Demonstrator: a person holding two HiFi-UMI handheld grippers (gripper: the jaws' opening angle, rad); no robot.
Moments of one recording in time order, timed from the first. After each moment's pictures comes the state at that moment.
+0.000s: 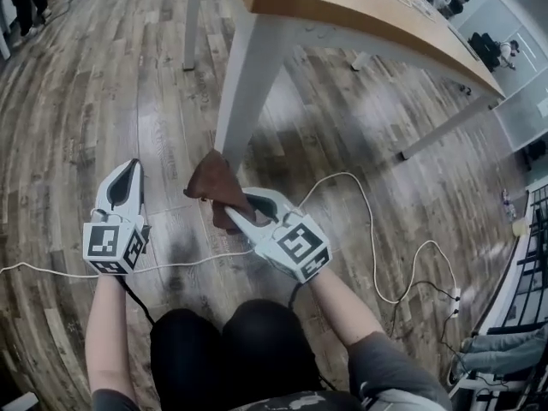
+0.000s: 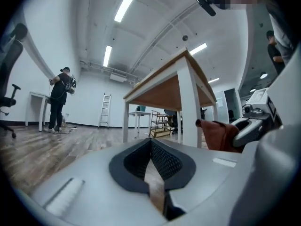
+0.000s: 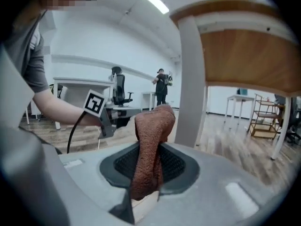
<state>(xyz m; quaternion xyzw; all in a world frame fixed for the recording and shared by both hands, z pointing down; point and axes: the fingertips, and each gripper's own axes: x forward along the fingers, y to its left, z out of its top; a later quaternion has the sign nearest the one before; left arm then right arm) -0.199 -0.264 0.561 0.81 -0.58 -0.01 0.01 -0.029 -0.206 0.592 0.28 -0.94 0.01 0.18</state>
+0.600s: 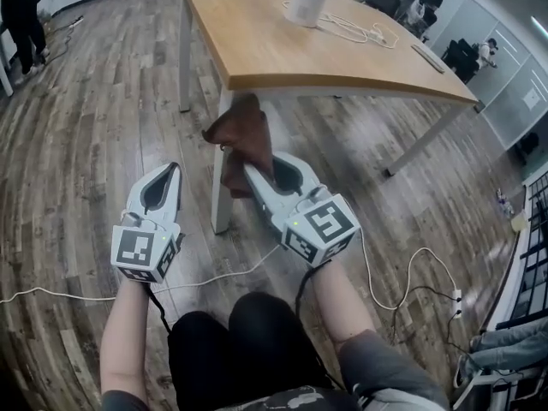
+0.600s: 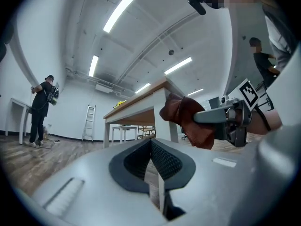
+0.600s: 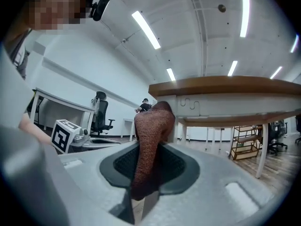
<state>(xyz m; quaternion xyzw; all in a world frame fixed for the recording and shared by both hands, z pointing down) -0.120 -0.250 0.428 0.86 -0.51 -0.06 -0.05 0.000 -0.242 0.388 0.39 -0.92 -0.06 0.02</state>
